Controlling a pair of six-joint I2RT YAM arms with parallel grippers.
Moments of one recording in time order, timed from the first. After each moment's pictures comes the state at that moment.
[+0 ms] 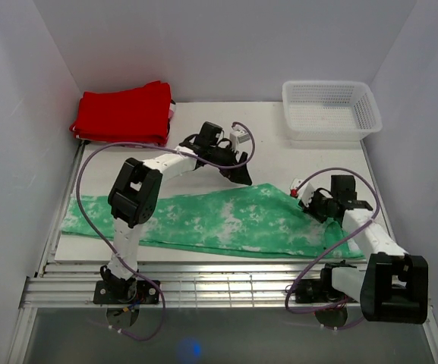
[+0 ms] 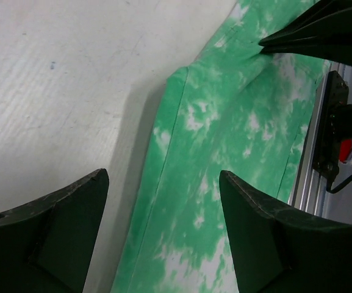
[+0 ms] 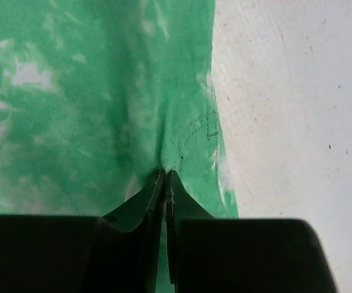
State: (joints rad) left arm -0.55 2.09 1.53 -0.22 0.82 -0.01; right arm -0.03 1.16 0.57 -0.45 -0.49 -1.04
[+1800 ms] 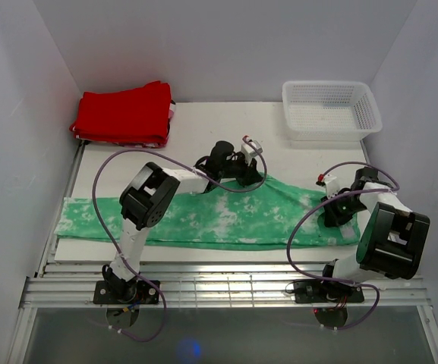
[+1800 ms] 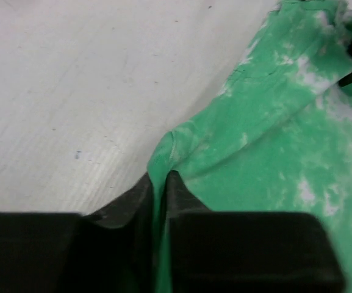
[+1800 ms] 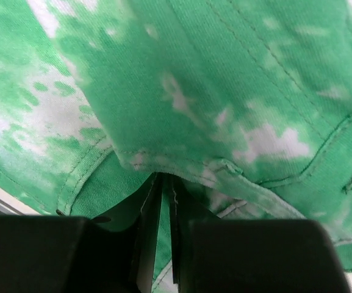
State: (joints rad) left arm -0.69 2.14 1.31 0.46 0.57 -0.06; right arm -0.31 1.47 0.75 -0.76 -0.40 -0.93
